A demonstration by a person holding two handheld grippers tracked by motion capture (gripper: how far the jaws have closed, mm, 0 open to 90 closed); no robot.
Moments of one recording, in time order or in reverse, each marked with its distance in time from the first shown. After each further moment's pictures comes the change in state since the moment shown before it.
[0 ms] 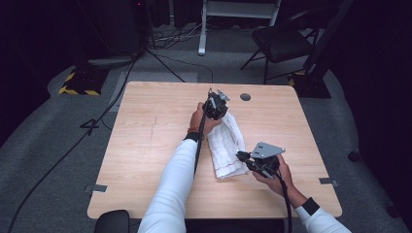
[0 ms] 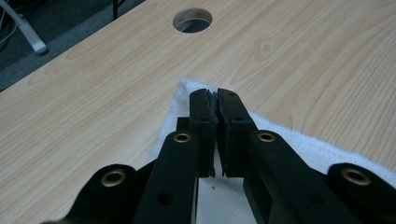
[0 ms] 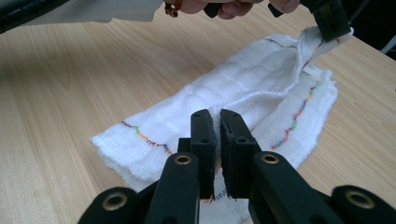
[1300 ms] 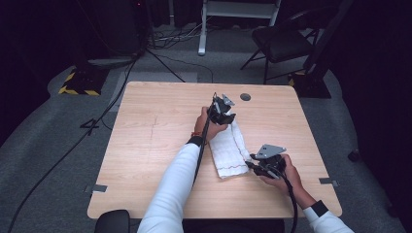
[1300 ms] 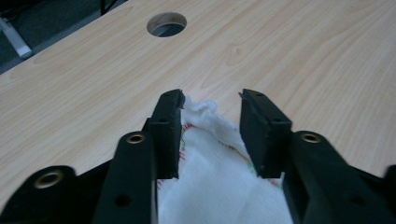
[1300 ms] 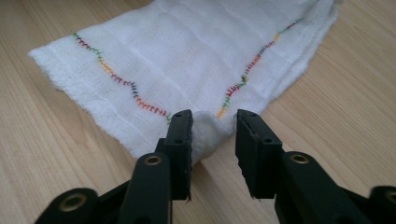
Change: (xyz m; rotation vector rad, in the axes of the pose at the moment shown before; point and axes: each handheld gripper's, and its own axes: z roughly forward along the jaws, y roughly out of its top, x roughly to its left) left arm -0.021 -0.005 0.001 -0.022 -0.046 0.003; right arm -0.020 -0.032 0.002 0.198 -0.032 0.027
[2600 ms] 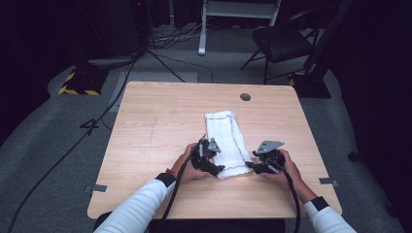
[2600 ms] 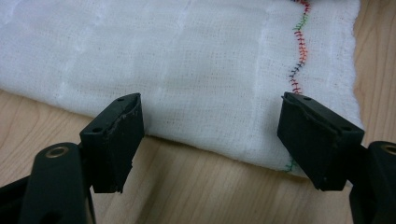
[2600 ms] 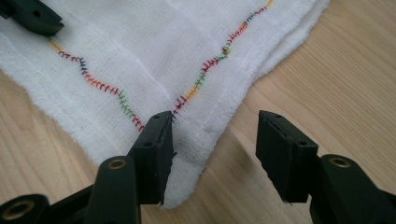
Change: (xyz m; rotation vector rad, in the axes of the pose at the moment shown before) left arm -0.064 -0.111 -0.076 0.167 -0.247 0.139; right arm -0.021 -0.008 0.021 0.053 0.051 0.016
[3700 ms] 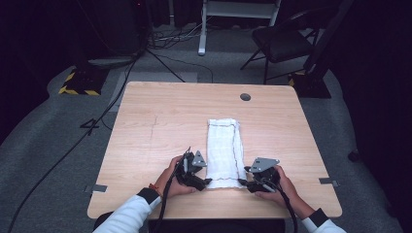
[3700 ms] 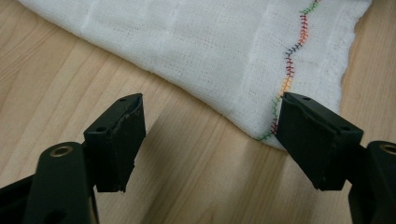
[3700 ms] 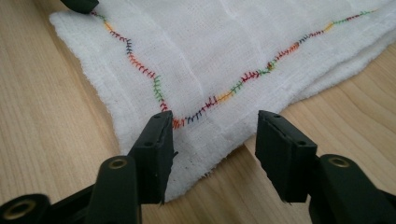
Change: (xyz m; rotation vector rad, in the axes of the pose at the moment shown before) left arm -0.025 -0.044 -0.040 0.014 0.027 -0.011; right arm 0.060 -0.006 -0.012 -0.032 0.073 -0.046
